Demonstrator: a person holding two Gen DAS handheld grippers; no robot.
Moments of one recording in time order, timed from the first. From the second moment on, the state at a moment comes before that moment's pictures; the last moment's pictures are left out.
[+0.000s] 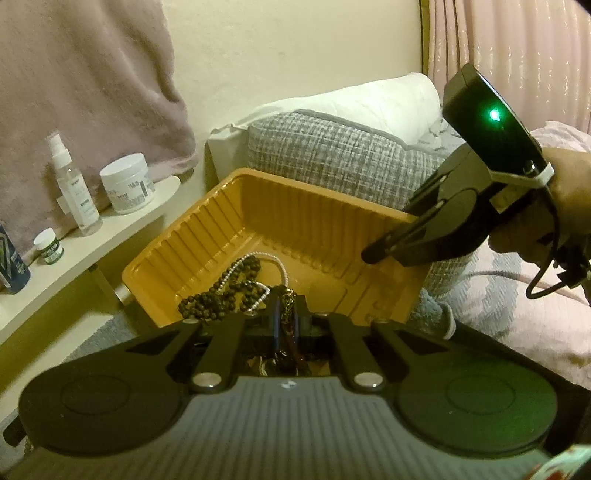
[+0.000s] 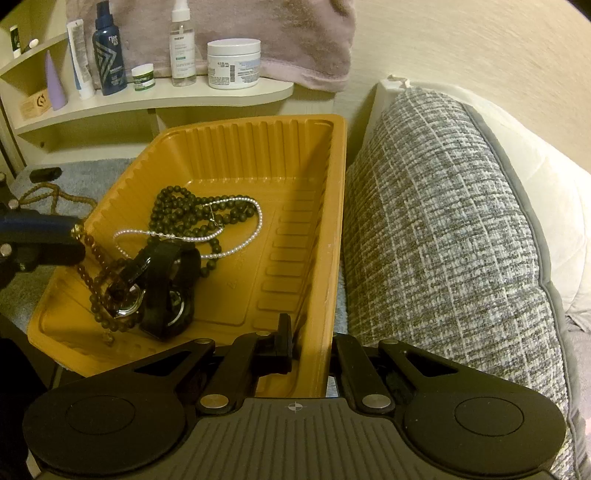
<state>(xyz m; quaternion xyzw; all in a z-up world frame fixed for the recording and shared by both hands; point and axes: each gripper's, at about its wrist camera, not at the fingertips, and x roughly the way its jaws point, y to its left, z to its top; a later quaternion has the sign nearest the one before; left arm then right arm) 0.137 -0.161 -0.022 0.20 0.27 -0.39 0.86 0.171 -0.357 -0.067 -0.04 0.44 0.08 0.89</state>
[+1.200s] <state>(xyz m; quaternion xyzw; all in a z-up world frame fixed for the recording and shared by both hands) 0.173 0.001 -0.069 0.15 0.32 -0.10 0.93 0.170 -0.358 -0.068 -0.04 0.44 0.08 0.89</state>
